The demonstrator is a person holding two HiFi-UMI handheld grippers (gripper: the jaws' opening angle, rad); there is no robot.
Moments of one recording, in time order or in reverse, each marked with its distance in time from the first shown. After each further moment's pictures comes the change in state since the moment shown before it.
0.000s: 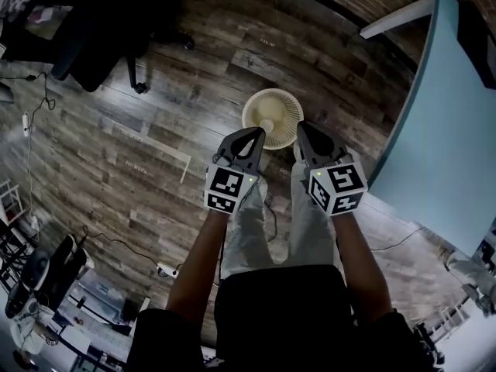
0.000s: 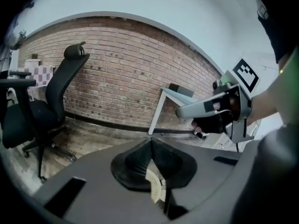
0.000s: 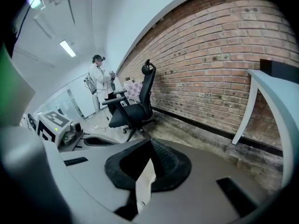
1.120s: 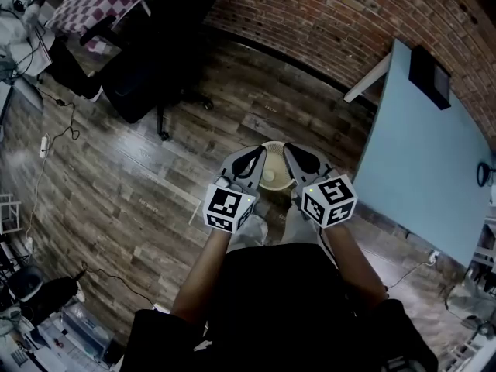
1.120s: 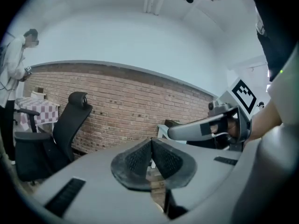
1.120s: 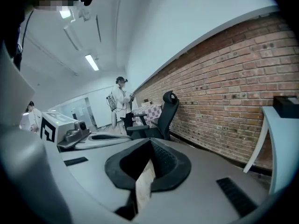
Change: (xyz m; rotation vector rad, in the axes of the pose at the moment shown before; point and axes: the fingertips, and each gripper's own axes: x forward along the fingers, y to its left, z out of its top) left arm -0.176 -0.055 0.165 0.105 -0.344 0.038; right arm -0.123 0.144 0.135 -0.130 -0.250 0.139
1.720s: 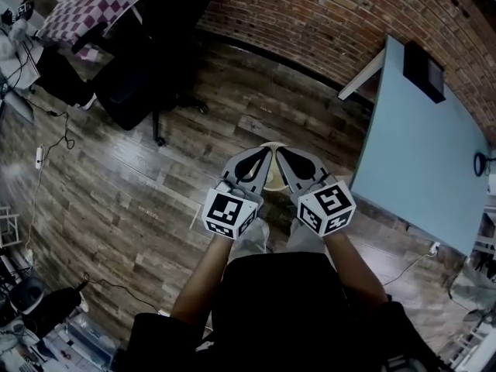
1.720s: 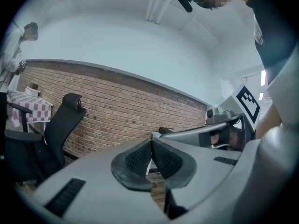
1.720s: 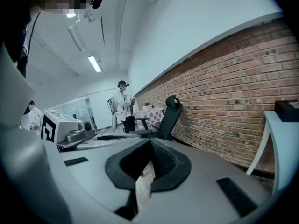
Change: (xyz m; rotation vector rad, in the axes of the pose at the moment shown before) left arm -0.010 -0.007 0.031 -0.029 -0.087 -0.084; right arm 0.003 0.034 0.020 -0.025 -0.049 0.002
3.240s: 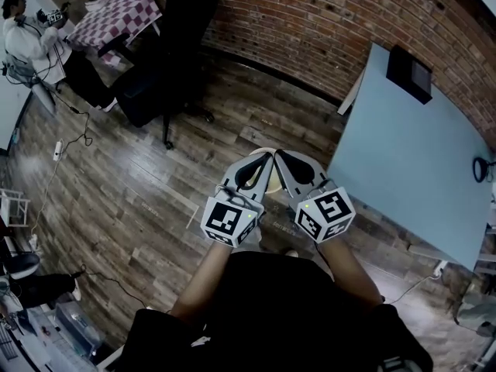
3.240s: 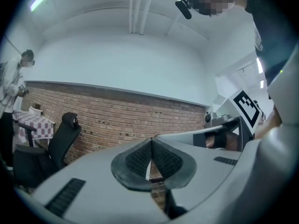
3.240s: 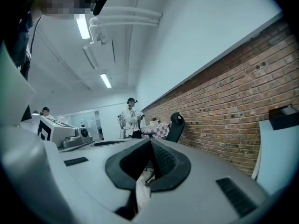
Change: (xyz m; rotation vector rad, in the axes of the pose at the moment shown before) left arm -0.013 -0.175 0.038 0.110 -0.111 0.072; right arm -0.171 -0.001 0.024 -0.017 -0.192 0.089
